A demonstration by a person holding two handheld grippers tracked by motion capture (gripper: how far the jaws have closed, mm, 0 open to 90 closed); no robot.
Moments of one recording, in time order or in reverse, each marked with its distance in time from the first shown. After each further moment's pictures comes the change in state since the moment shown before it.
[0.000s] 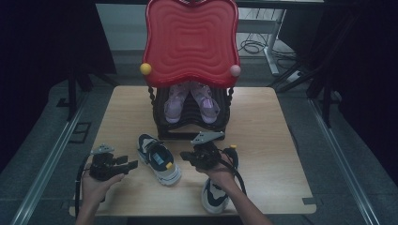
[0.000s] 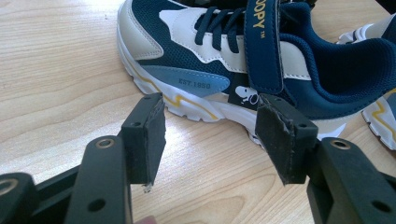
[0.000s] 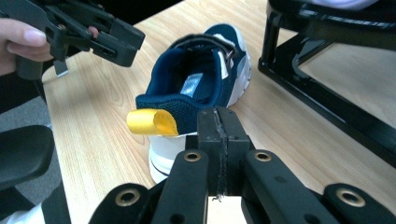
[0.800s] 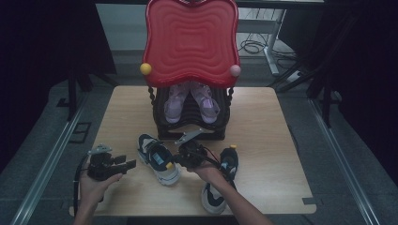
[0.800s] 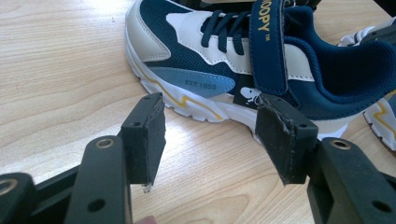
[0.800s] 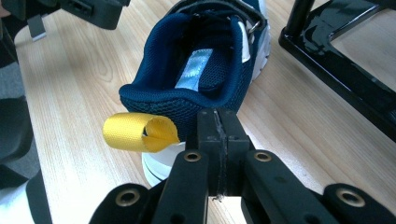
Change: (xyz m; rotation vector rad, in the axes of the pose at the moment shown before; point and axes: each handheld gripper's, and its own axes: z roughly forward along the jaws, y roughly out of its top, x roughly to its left) left arm 0.005 0.000 -0.004 -0.008 0.006 0.001; right arm 0.006 0.011 0.043 0.171 0.002 -0.040
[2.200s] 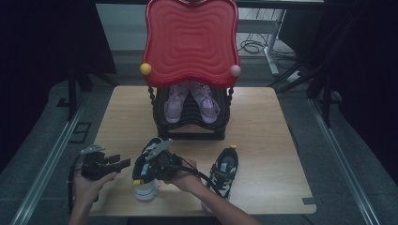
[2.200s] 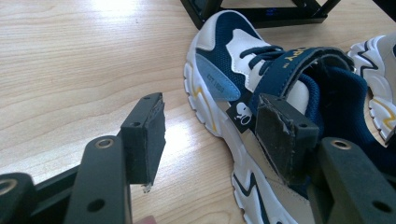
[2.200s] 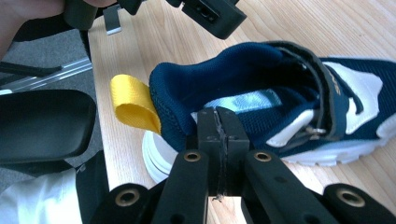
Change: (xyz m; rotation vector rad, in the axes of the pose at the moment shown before) left arm 0.014 -0.002 -0.010 -0.015 0.018 -0.033; right arm 0.066 0.028 0.029 0.031 0.124 -0.172
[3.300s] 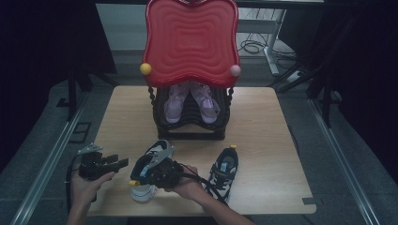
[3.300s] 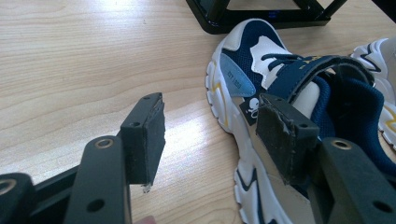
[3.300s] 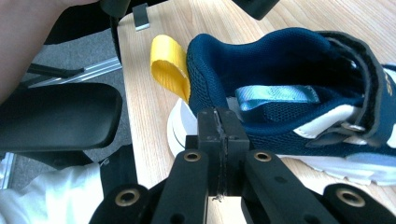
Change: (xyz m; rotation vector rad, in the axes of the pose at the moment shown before) left arm 0.004 -0.001 -0.004 -0.007 0.007 -0.007; right arm 0.013 -0.016 0.000 -0.027 0.070 -0.006
